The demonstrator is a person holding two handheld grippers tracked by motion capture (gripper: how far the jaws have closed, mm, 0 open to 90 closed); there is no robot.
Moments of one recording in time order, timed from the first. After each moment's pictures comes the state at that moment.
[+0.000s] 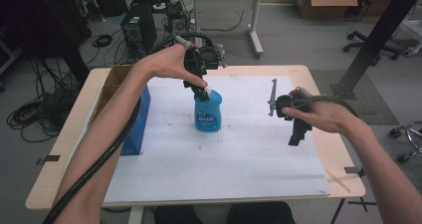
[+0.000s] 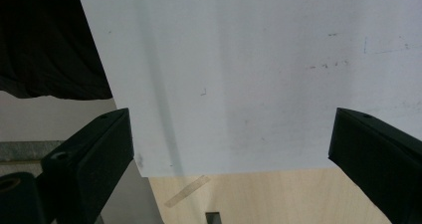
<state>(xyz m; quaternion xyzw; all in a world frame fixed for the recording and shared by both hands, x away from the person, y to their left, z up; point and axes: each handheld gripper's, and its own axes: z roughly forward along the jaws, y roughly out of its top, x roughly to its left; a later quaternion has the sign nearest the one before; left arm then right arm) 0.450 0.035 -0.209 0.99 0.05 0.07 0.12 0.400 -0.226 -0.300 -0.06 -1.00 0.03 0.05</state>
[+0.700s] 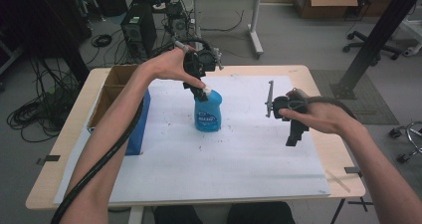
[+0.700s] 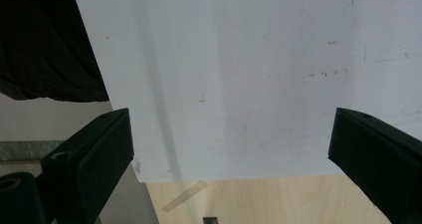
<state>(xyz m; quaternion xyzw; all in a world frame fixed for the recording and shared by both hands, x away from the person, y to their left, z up) 0.468 0.038 -0.234 0.99 0.04 0.07 0.12 0.401 -0.220 -0.304 -0.05 -1.00 0.03 0.05</state>
